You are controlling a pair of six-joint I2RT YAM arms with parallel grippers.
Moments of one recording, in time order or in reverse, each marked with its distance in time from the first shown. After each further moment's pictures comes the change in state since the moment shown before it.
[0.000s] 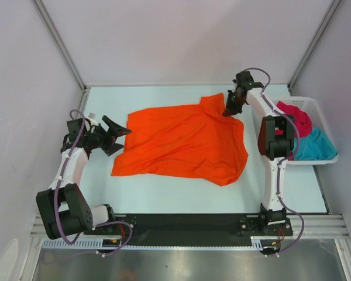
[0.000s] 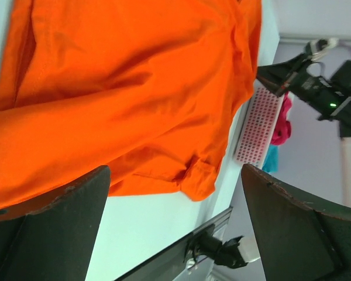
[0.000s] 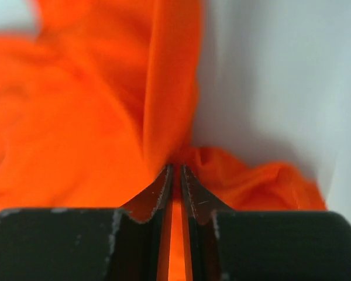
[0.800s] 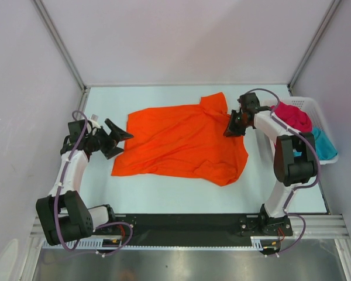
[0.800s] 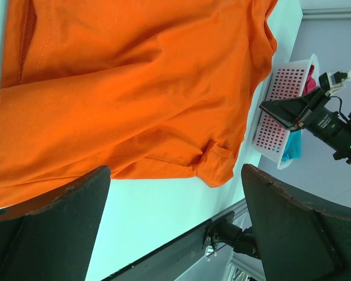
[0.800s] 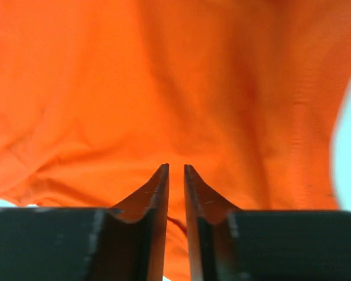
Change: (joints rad) left arm -0.035 -0.048 0.000 -0.112 -0.027 0.101; right arm 0.067 -0.566 -0.774 0.240 -0.021 0.116
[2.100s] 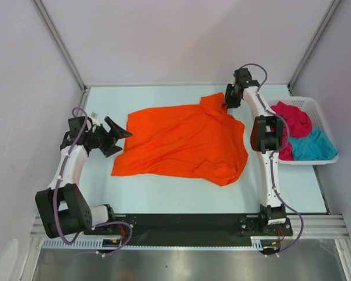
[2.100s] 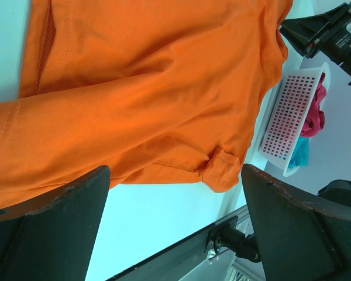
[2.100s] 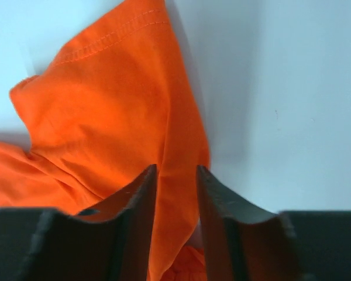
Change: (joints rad) left arm 0.000 0.056 0.054 -0.033 -0.036 0.021; right arm -0.043 0.787 1.102 -0.236 0.099 -0.118
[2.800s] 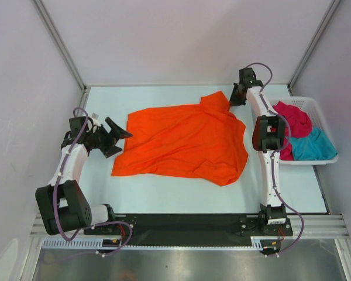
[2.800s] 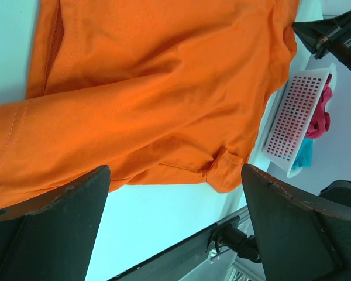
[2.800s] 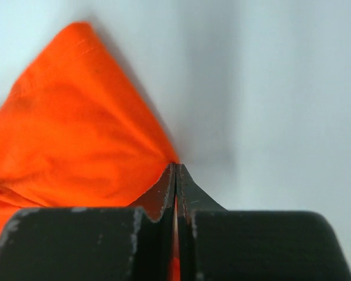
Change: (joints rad) left arm 0.000 0.027 0.000 0.002 -0.008 0.008; right arm -0.032 0.030 0.022 0.021 0.079 0.005
